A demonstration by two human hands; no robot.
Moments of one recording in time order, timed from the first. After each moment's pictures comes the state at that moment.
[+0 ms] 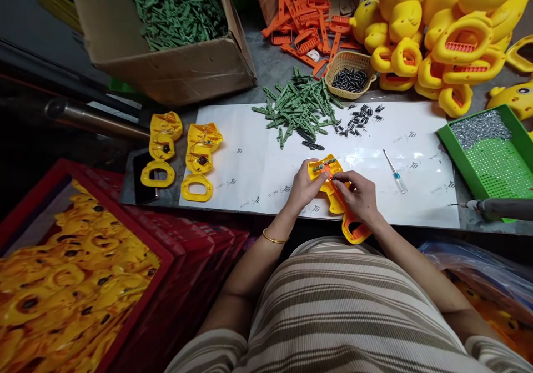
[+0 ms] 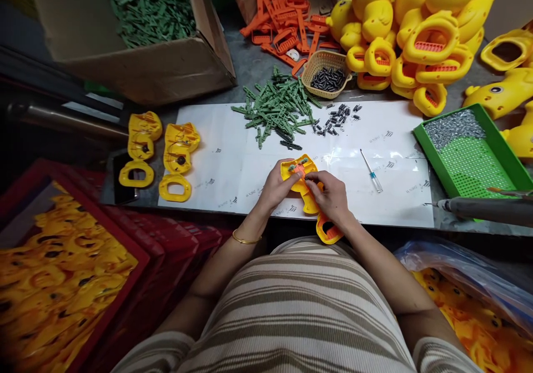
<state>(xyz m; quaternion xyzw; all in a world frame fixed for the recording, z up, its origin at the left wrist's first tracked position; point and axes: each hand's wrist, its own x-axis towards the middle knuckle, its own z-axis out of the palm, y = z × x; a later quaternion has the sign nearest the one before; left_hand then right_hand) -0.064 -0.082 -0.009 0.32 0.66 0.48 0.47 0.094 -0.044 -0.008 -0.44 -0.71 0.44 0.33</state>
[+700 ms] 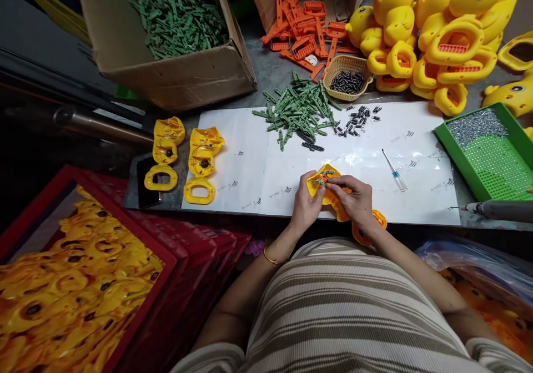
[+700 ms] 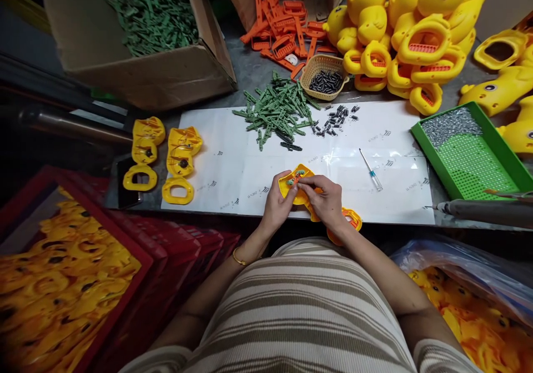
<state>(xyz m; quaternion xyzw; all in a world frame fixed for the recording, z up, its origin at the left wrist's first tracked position) -0.046 -0.122 -0.008 0.36 0.68 0.50 0.40 0.082 -0.063 -0.004 -0.43 -0.66 0.47 0.41</state>
